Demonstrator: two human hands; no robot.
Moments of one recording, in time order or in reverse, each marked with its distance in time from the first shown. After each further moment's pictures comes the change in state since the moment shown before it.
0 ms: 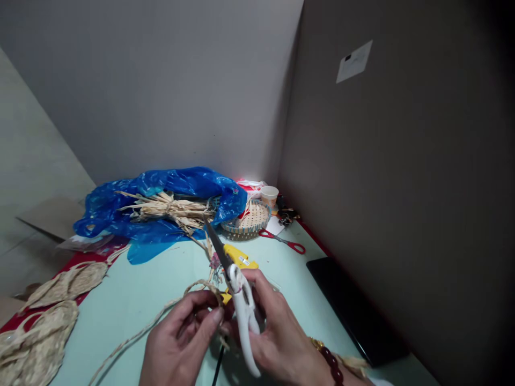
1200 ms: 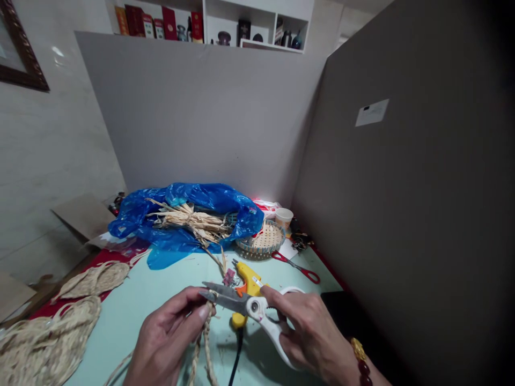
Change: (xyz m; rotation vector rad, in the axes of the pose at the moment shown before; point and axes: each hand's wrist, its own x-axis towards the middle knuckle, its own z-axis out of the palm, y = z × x) left_hand 0.021 0.008 -0.033 -0.257 -0.054 -0.048; right_hand 0.013 0.020 -0.052 -0.920 -0.117 -0.408
